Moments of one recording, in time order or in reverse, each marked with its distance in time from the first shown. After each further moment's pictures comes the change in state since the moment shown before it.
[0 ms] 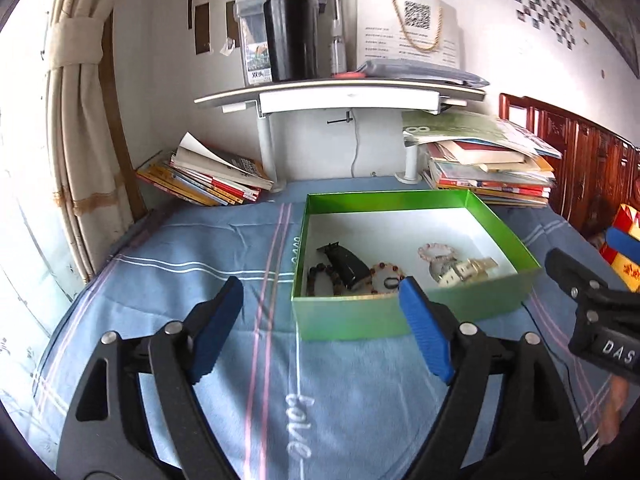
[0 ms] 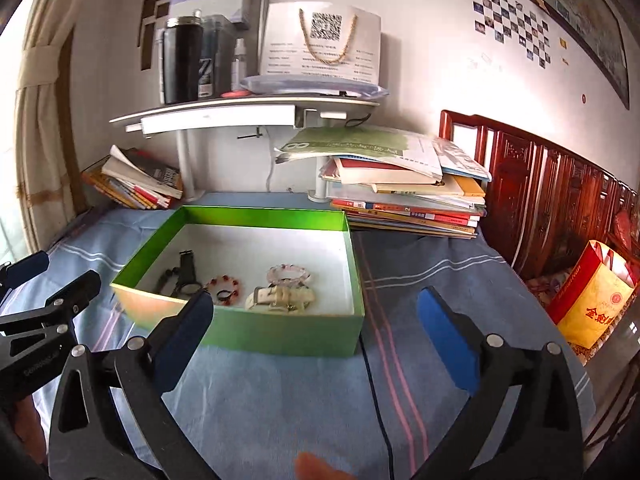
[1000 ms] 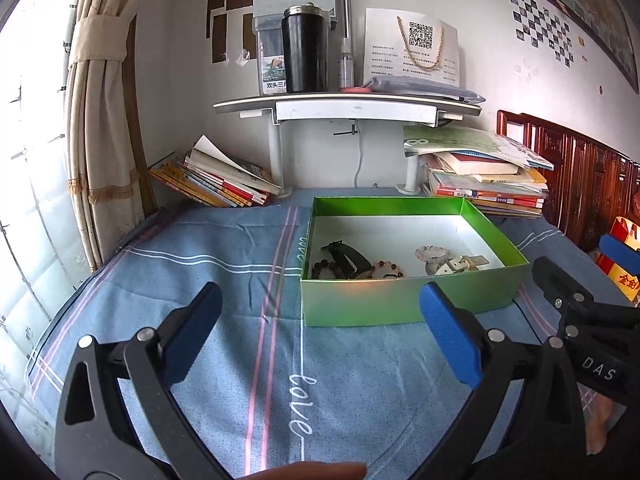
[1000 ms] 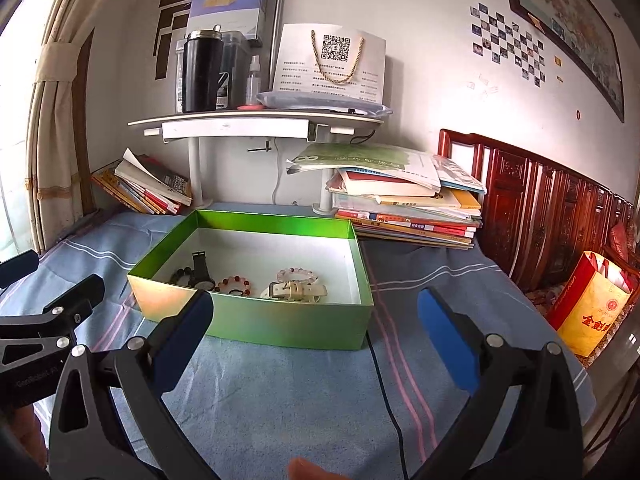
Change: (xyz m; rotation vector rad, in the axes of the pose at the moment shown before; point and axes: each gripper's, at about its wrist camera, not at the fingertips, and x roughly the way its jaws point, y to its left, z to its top) left arm -0.025 0.007 -0.022 -0.044 -0.051 0.001; right arm -0.017 0.017 -0.016 -0.018 -0.059 -0.015
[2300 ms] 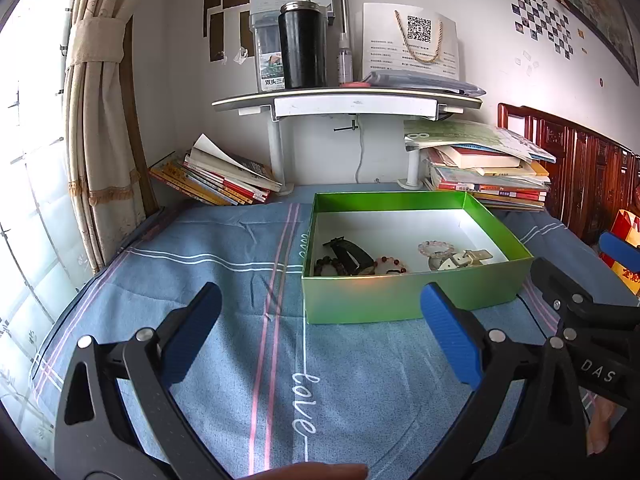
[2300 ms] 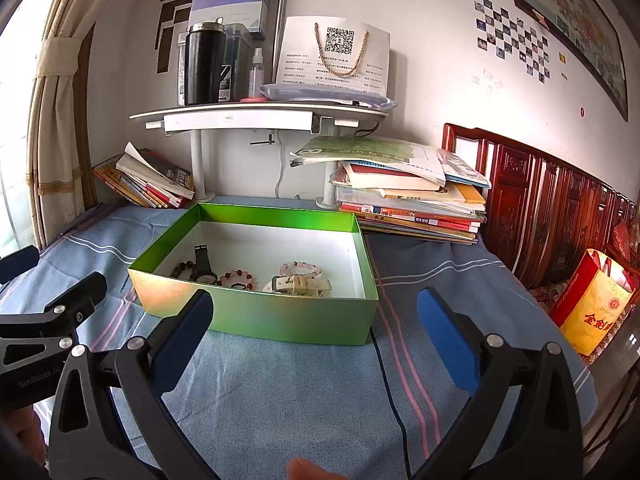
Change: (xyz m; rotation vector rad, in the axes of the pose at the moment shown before) left arm 0.004 0.002 0.001 0.017 0.013 0.003; right arm 0.005 0.000 -0.002 -0.006 0.017 0.014
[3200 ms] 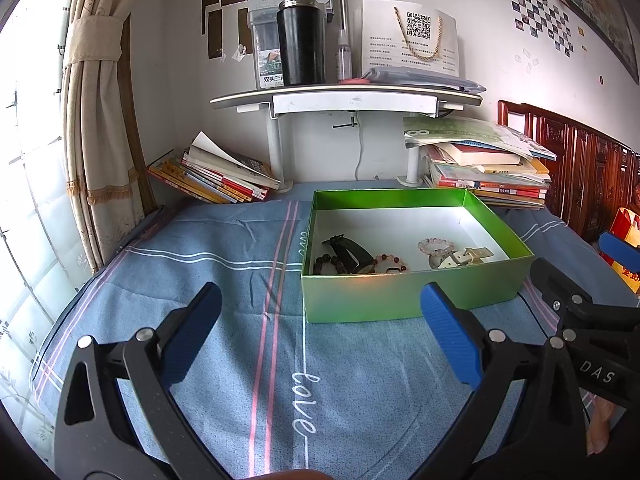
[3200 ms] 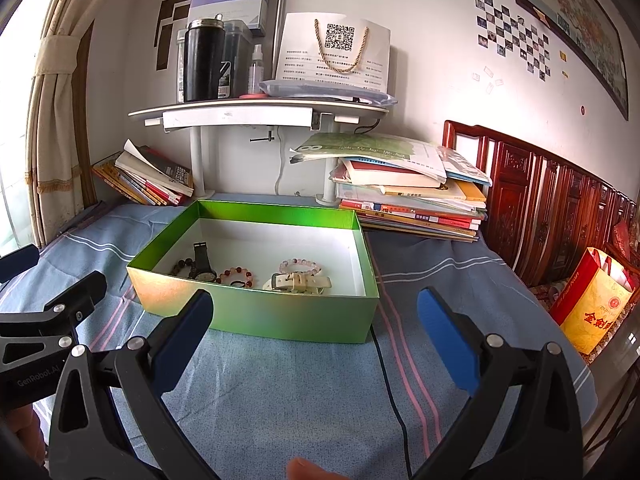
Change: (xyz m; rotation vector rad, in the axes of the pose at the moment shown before) left arm 0.004 0.004 0.001 0.007 0.011 -0.013; right arm 0.001 -0.002 0.000 -0.001 0.010 0.004
